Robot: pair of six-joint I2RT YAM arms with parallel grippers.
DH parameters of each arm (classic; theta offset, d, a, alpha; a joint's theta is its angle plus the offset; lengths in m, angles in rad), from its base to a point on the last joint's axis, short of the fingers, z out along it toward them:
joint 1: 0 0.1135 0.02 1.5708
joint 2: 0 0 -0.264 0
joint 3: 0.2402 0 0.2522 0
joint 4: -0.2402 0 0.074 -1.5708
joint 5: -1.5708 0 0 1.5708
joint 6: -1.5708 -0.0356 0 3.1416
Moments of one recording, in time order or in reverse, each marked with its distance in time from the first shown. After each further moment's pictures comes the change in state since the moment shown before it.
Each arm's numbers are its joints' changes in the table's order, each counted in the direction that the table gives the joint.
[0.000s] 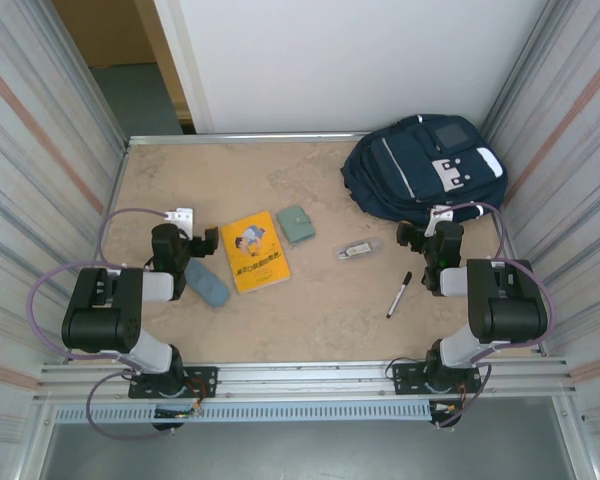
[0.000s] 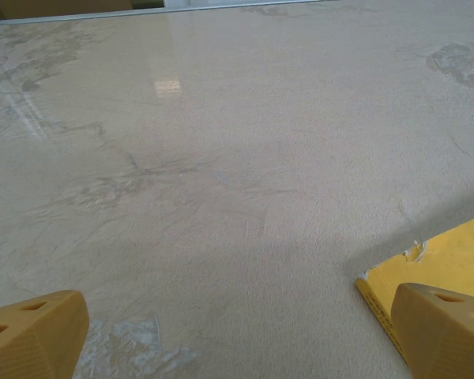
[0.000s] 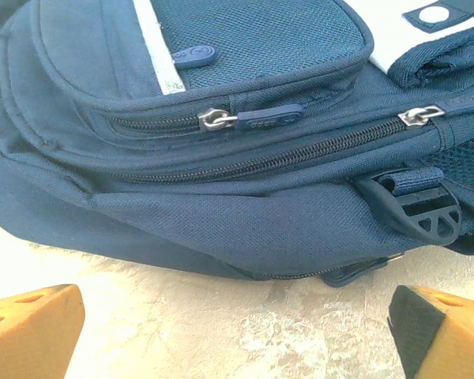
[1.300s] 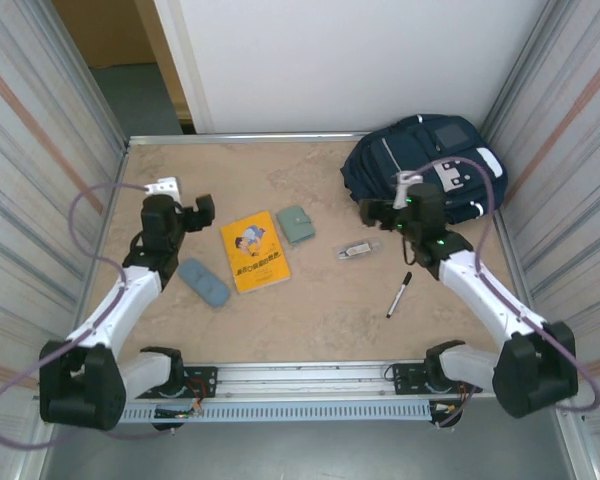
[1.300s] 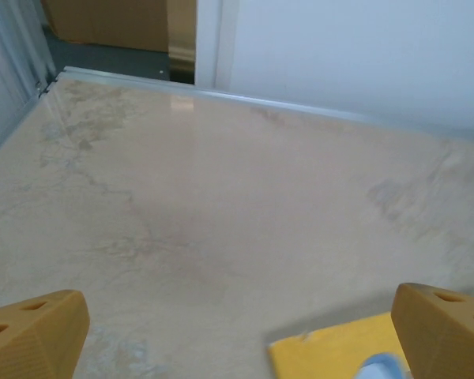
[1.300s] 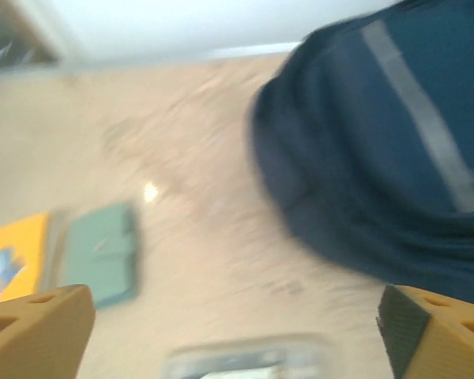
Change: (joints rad) left arm -0.108 0.433 0.323 -0.740 0.173 0.350; right arm 0.412 0.338 0.474 -0.918 0.016 -0.177
